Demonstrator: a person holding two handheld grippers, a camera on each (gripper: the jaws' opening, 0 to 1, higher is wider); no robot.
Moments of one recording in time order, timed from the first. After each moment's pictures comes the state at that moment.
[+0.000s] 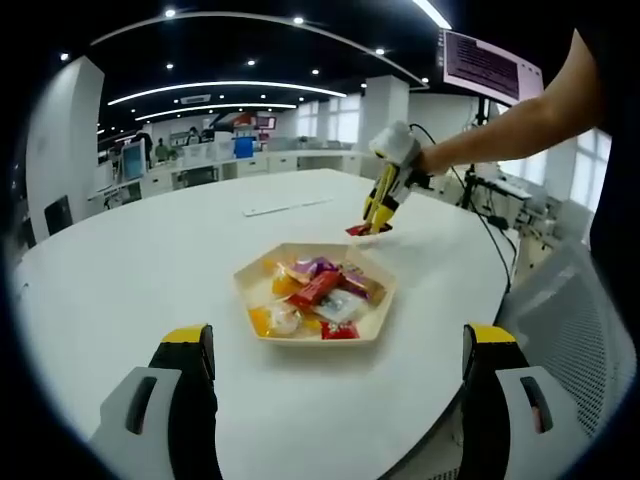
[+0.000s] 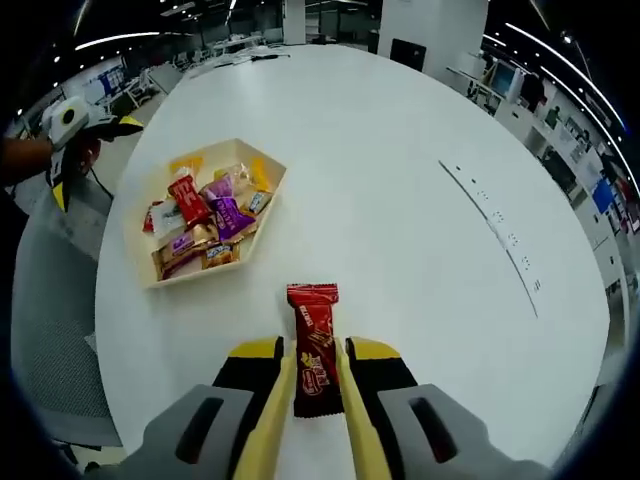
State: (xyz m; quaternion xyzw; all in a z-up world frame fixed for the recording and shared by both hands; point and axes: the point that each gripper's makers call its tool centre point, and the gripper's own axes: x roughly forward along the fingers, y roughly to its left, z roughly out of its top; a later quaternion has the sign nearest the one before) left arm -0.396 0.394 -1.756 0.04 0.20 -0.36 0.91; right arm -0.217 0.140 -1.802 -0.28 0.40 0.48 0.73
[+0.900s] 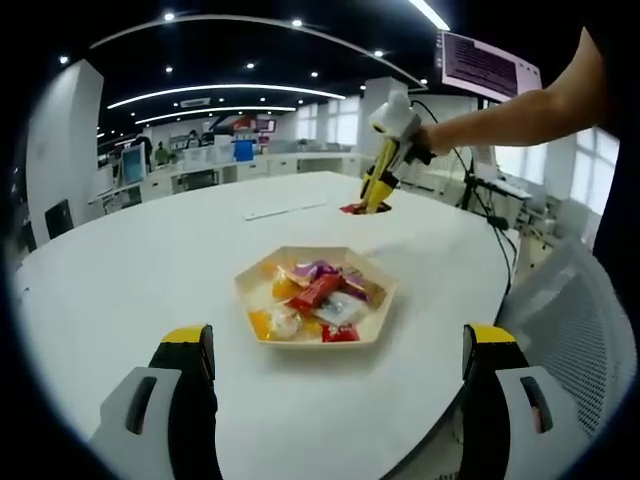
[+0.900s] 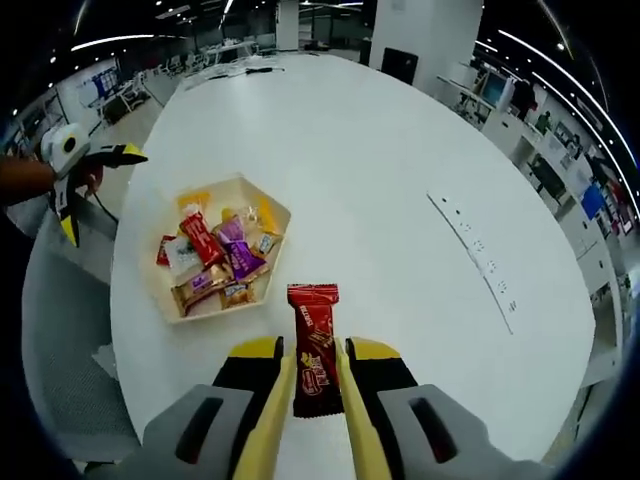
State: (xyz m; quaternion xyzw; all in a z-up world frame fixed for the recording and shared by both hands) left arm -0.397 0.392 -1.753 0.05 0.19 -0.36 0.91; right arm -0.222 0.166 -1.750 -0.29 0.39 0.47 0.74
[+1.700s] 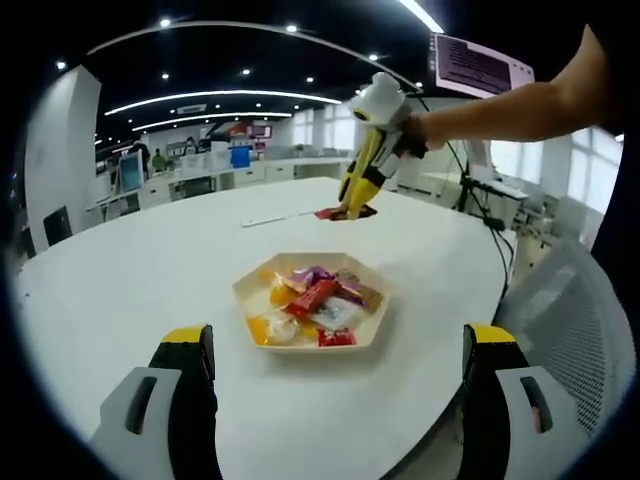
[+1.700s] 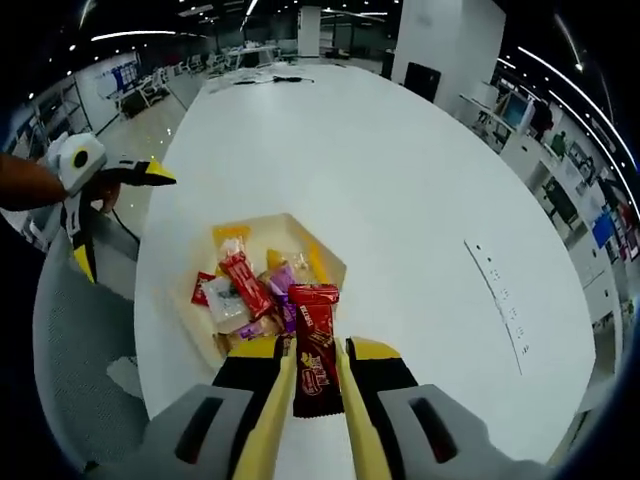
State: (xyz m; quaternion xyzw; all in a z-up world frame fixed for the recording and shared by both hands) left arm -0.401 0.390 -1.746 0.05 0.18 -0.37 0.91; right arm -0.255 0.244 -1.731 -0.30 0.36 0.50 0.72
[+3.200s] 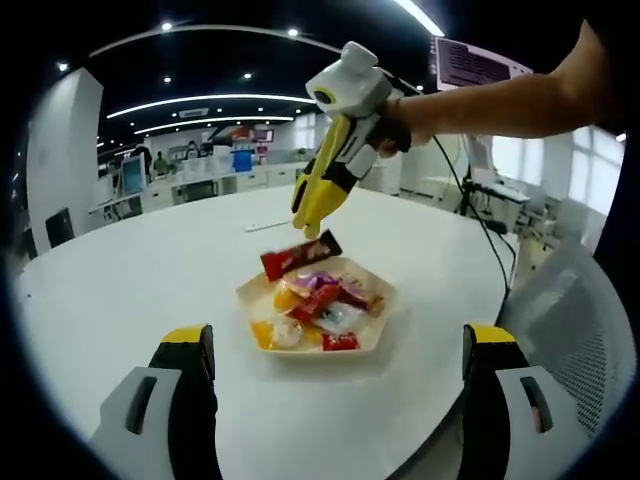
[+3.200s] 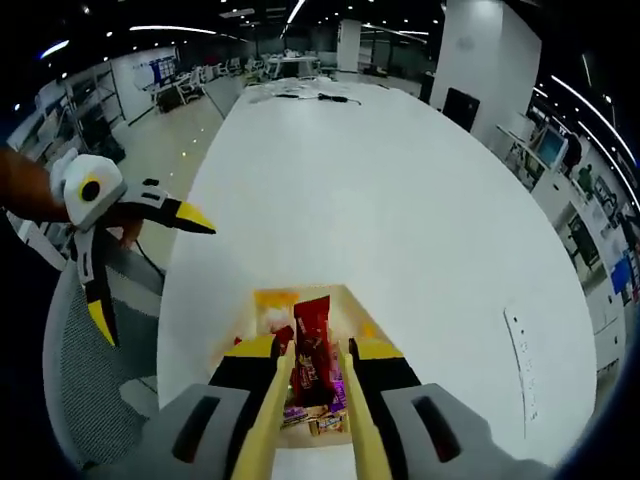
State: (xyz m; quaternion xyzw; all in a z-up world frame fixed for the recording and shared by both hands) left arm -0.397 0.394 -1.743 0.05 0.17 -0.36 0.92; right arm -0.272 0.337 -1.719 -0.31 0.32 0.57 0.69
